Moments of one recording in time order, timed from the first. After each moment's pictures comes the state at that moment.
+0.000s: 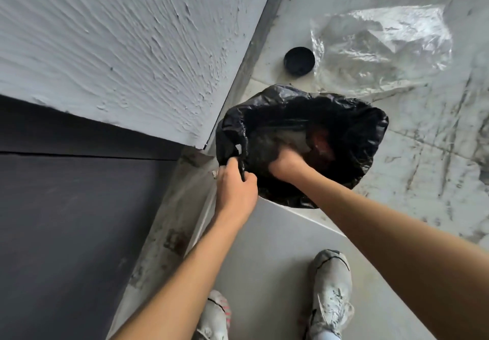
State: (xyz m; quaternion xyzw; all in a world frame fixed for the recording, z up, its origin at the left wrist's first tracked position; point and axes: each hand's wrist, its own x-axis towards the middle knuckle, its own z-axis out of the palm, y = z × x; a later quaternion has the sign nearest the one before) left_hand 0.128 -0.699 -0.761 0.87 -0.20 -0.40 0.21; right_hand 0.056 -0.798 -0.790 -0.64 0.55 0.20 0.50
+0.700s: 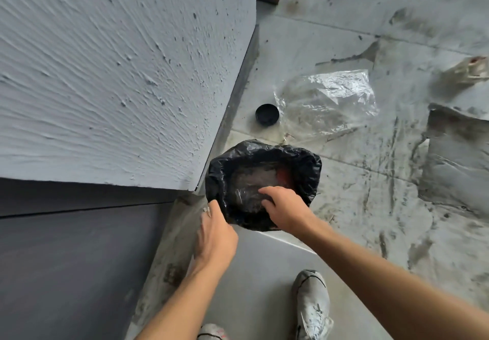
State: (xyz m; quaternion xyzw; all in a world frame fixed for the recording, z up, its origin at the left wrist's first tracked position) left_hand 0.110 -0.696 -0.666 0.89 -0.28 -0.35 -0.04; right_hand -0.012 -0.798 -0.705 -0.77 0.47 0.13 0.41
